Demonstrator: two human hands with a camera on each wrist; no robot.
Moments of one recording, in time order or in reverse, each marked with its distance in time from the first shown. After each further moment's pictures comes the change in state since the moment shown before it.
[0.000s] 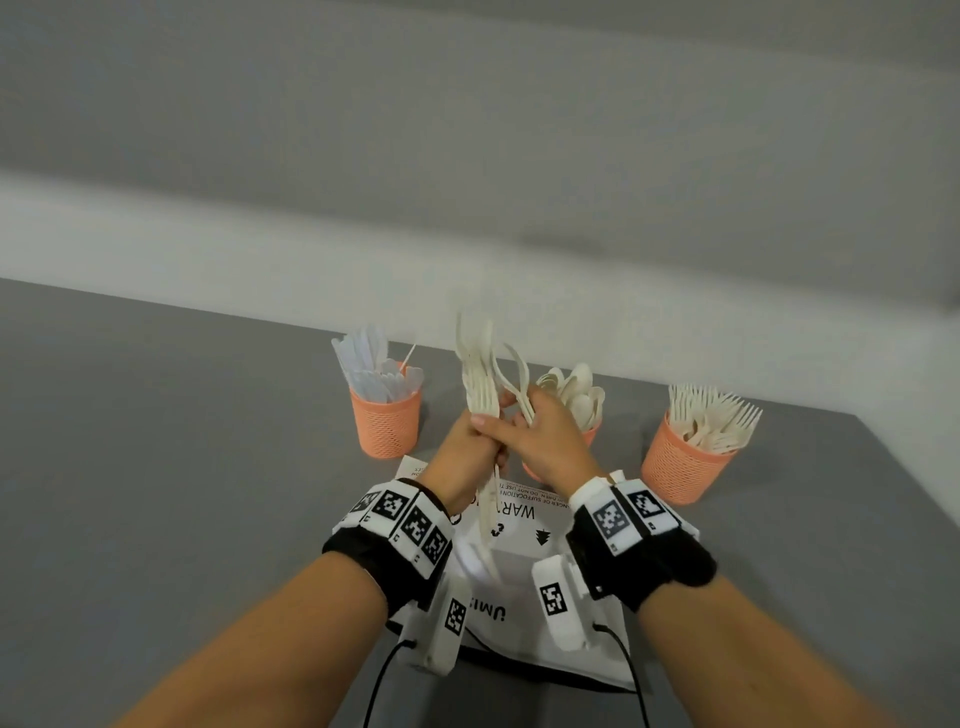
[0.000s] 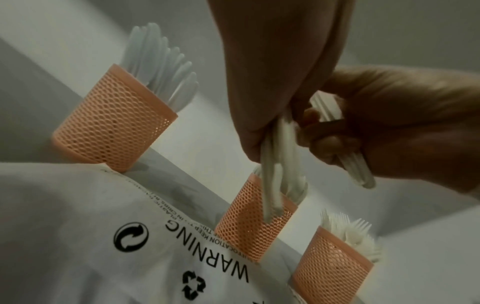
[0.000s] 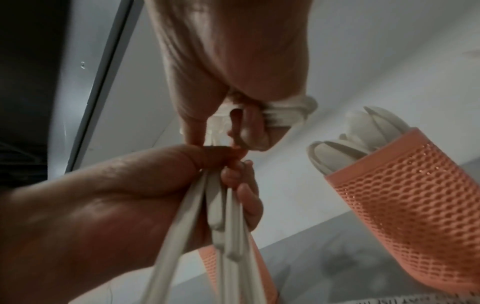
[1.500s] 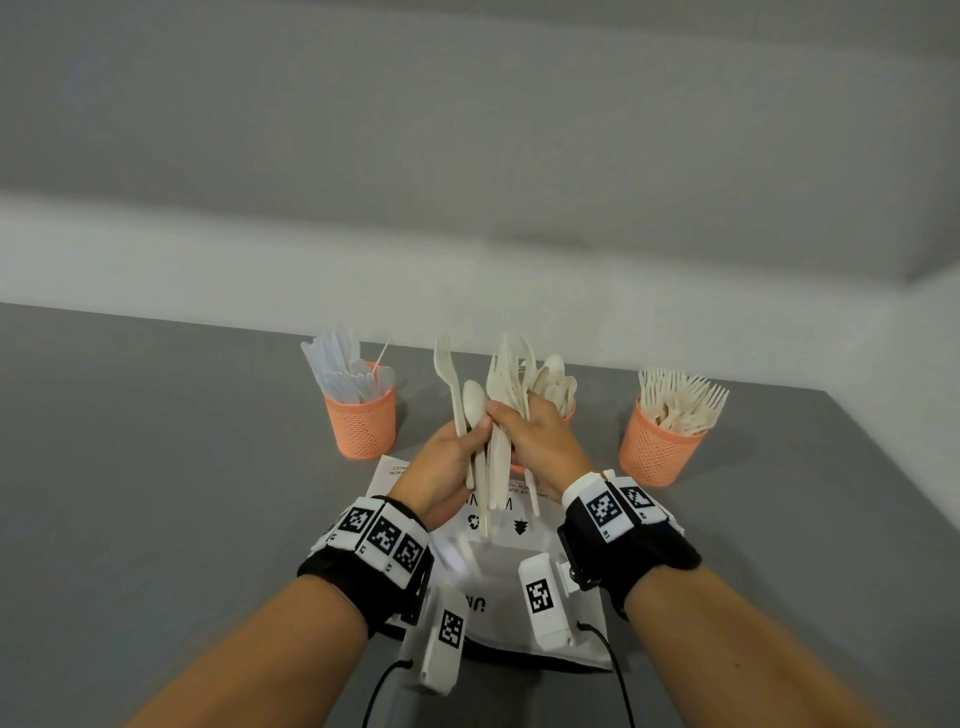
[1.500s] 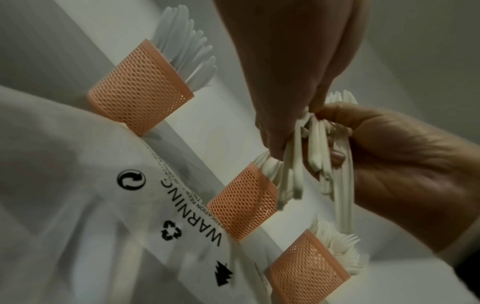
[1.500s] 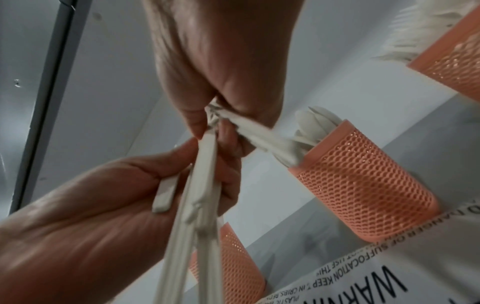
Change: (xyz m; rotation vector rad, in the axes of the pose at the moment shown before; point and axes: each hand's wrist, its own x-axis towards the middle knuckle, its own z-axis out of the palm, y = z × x) left_hand -0.013 -0.002 0.011 -0.299 -0.136 -0.121; right_hand -0.003 0.024 -0.014 0.261 0.040 0.105
